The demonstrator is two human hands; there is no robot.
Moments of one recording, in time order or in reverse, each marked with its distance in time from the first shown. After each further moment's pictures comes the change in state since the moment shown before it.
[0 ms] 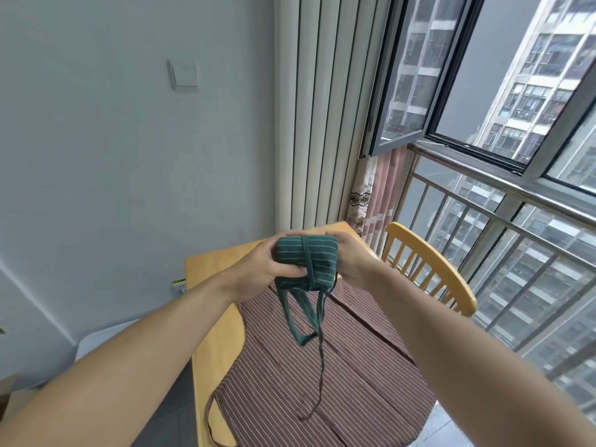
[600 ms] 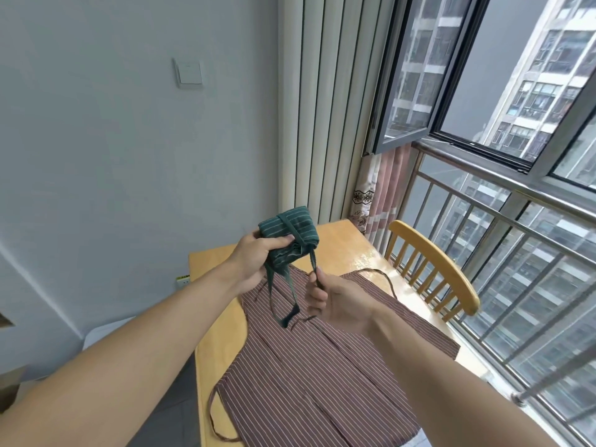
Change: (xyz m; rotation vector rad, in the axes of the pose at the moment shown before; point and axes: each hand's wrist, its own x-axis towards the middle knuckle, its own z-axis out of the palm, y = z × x) left_hand 0.013 -0.007 -0.004 -0.307 0.418 -0.081; right_hand -0.051 0.056 0.029 0.706 -0.393 0.160
